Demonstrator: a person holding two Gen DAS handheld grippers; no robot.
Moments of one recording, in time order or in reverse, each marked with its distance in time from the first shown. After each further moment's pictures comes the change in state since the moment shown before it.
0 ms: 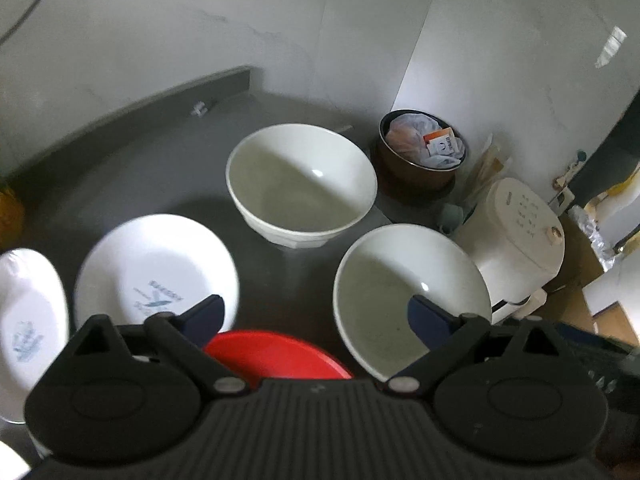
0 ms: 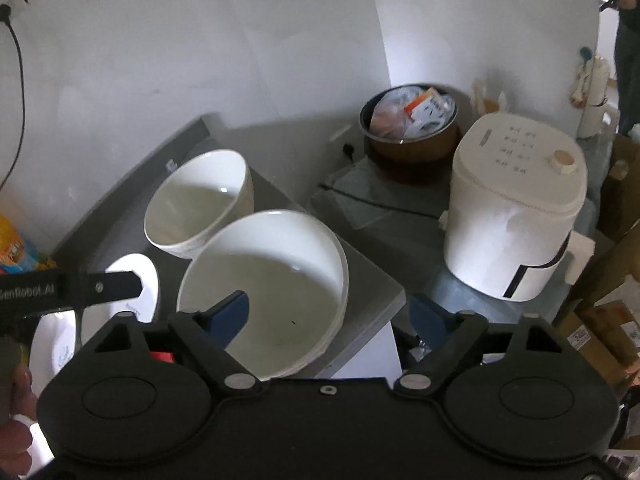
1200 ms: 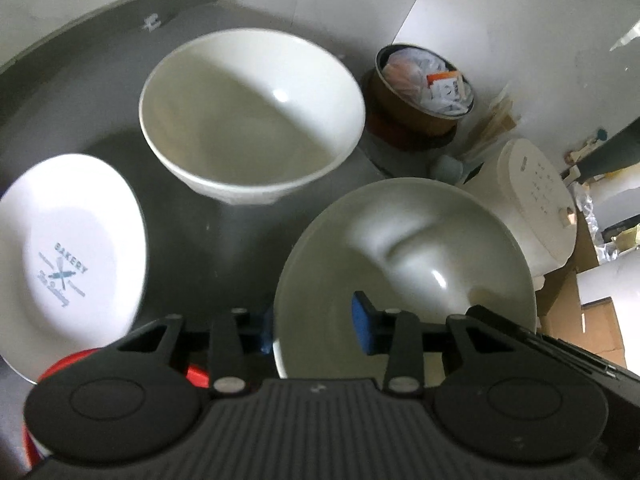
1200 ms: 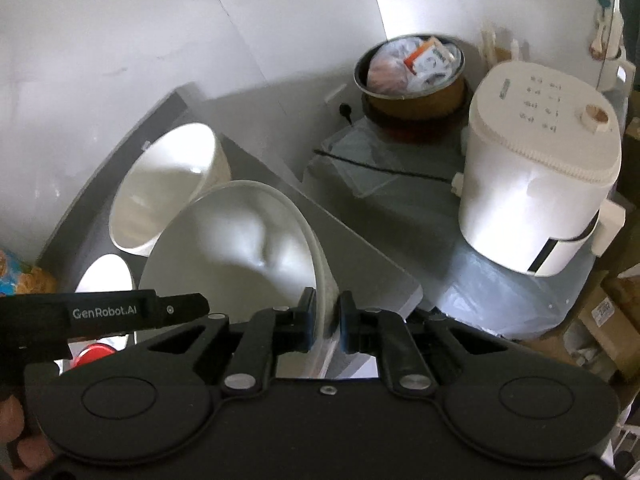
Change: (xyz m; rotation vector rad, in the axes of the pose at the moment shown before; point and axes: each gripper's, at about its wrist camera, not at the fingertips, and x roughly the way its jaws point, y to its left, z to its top) left arm 0.084 -0.020 0.013 -0.065 0.199 -0.049; right arm 0.051 -0.009 0.018 0.066 0.101 0.014
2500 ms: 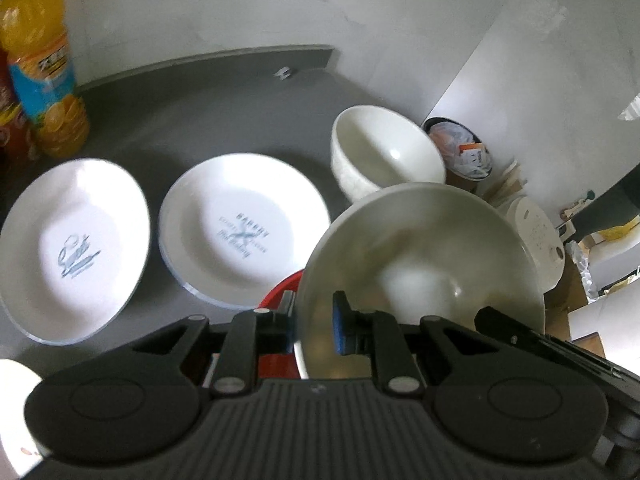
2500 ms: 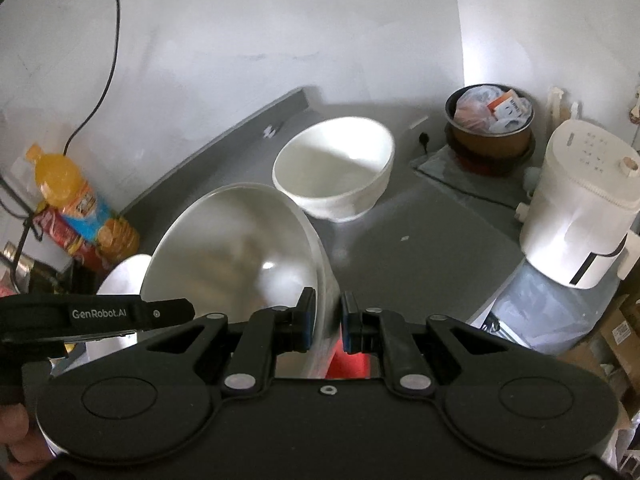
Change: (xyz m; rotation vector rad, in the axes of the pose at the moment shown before) left arm -0.135 0.105 -0.070 -0.126 -0.156 0.020; right arm -0.073 0.127 -0.066 -0.162 -0.074 0.074
